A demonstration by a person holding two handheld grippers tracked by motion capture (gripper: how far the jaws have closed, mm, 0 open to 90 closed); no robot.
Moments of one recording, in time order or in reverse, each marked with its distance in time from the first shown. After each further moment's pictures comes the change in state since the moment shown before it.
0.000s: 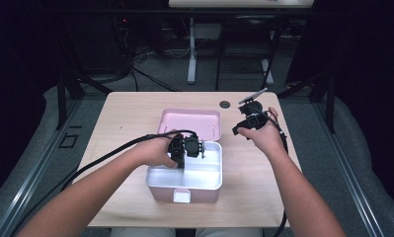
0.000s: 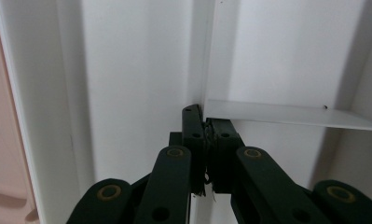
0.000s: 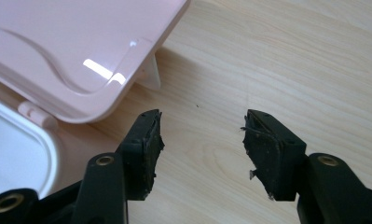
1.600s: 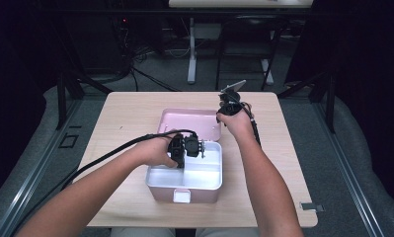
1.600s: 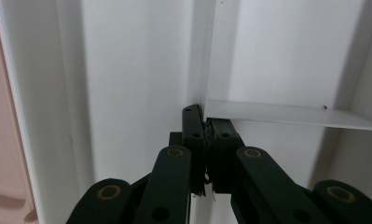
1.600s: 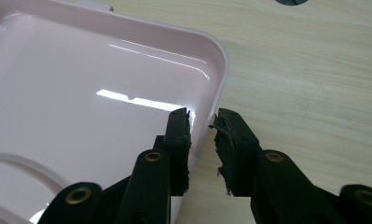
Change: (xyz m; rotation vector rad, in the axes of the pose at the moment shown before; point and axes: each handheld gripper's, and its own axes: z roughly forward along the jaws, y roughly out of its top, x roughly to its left) left arm 0.001 0.000 0.000 -0.004 -0.001 0.000; right arm 0.022 0.058 0.063 -0.002 0.020 0.205
